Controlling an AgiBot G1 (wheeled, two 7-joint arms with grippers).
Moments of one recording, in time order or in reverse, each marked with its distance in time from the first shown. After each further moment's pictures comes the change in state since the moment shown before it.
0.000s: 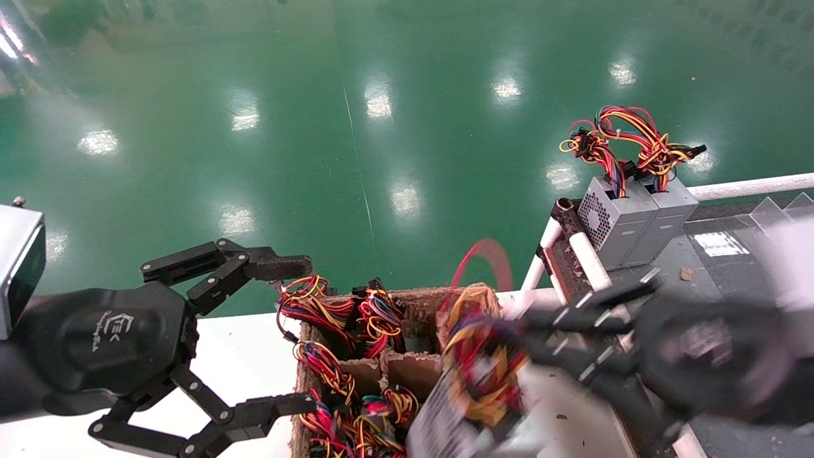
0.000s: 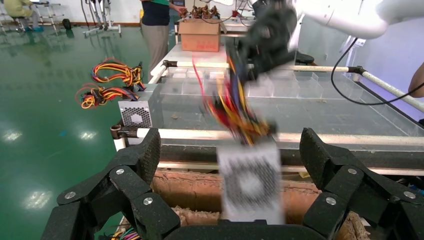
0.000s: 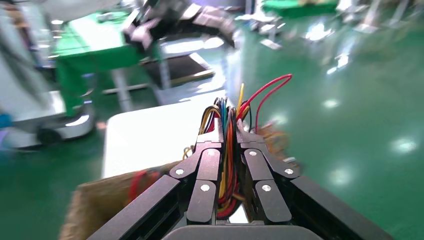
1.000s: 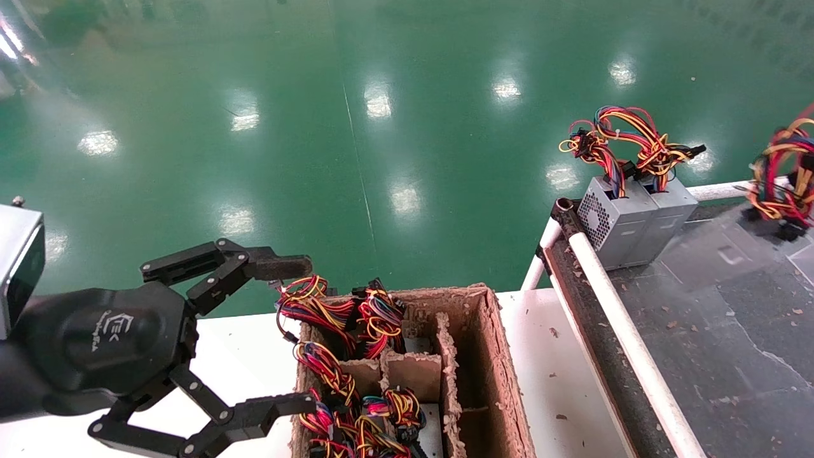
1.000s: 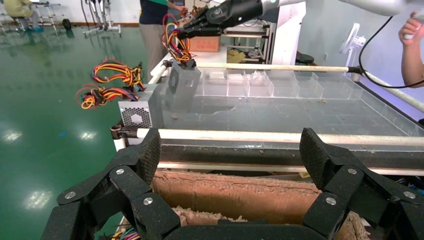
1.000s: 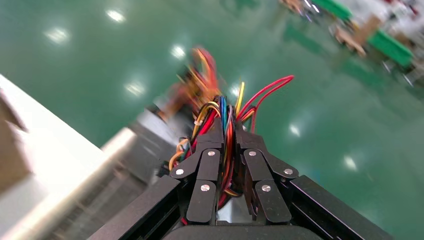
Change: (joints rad) left arm 0.000 0.000 0.000 0.000 0.000 0.000 0.000; right arm -0.001 0.205 0.133 -0.304 -0.182 0.382 -0.209
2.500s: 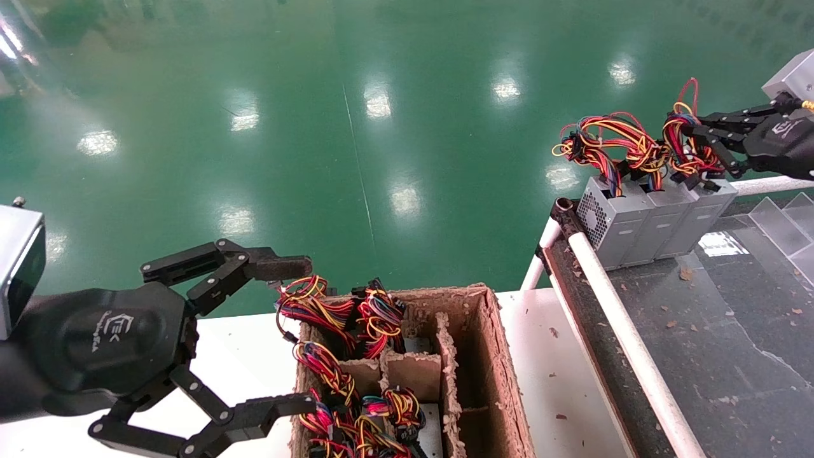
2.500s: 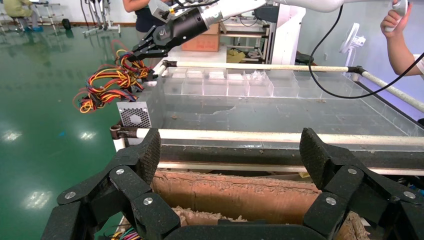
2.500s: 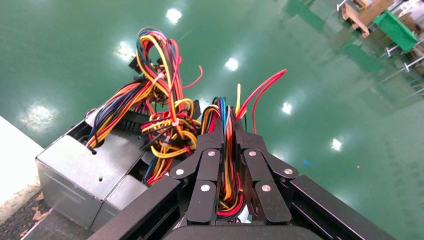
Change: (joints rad) left arm 0.000 0.000 0.001 0.000 0.000 0.000 0.000; right arm 0.647 -0.455 -0.246 -0.659 -0.476 0.032 -0.208
